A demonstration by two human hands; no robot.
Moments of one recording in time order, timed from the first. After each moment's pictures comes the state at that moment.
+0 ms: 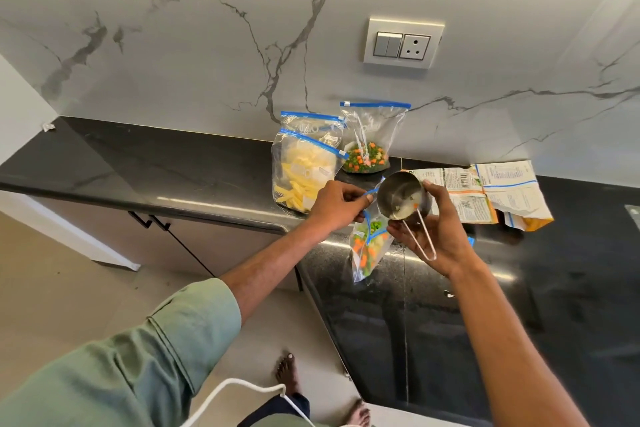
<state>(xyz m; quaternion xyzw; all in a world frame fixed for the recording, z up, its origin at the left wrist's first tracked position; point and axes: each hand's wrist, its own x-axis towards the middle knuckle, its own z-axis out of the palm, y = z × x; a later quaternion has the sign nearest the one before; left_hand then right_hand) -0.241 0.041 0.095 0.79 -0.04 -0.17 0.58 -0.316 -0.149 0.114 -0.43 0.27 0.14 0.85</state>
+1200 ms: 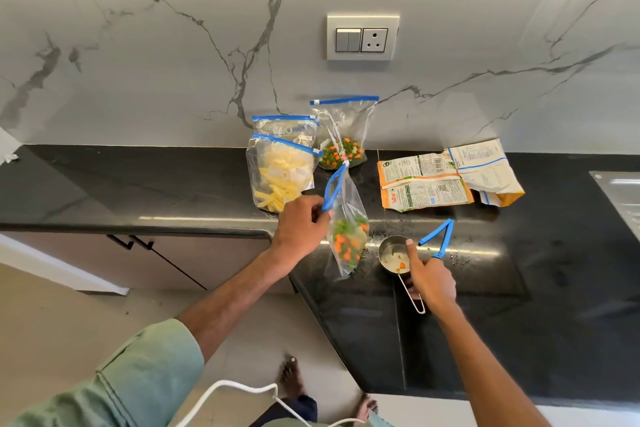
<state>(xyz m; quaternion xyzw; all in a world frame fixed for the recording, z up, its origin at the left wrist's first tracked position) -0.273 0.069 0.088 0.91 -0.15 -0.01 0.38 -0.380 -0.172 -0.011 -0.81 0.42 0.08 0.40</state>
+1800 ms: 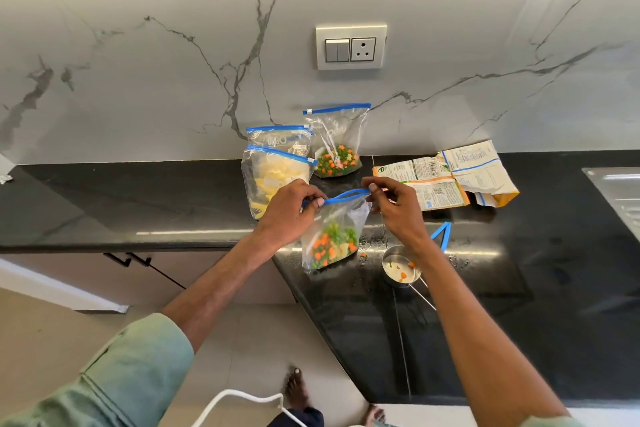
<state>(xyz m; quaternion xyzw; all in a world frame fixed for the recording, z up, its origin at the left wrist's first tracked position) -0.232 0.082 0.110 0.90 -0.25 -0.02 0.35 -0.280 -0.152 0.065 -0.77 0.08 -0.13 0.62</state>
